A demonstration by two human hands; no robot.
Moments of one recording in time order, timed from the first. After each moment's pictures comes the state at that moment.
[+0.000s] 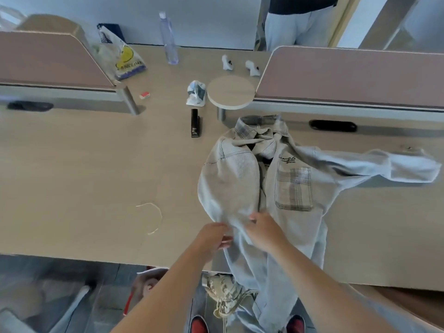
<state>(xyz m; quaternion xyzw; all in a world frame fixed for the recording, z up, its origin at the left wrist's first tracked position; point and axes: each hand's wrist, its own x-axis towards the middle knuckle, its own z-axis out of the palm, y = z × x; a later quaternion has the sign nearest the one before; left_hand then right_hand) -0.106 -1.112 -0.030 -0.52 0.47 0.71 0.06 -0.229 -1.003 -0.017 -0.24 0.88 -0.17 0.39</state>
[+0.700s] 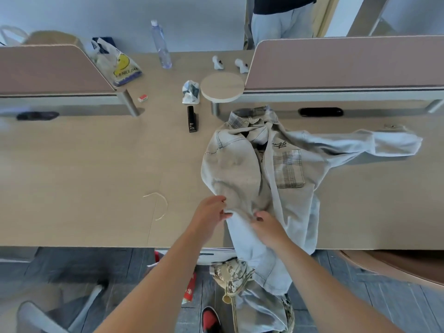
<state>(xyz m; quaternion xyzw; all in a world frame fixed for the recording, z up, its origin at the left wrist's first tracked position) -0.080 -1.095 0.028 -0.47 0.46 0.75 -0.07 -0.182 -0.951 -0.016 -0.12 0.84 -0.31 0.43</state>
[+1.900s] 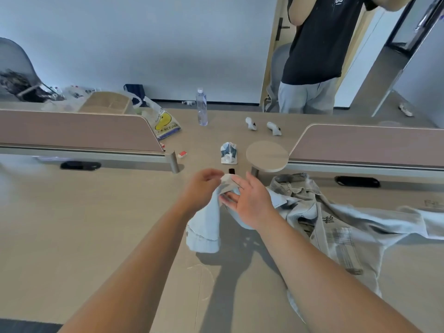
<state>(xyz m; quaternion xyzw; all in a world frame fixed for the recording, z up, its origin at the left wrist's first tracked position) -0.090 -1.372 0.194 -0.34 0.74 0.56 -0.15 -0.194 -1.263 0.166 0.02 0.44 -0.74 0.51</state>
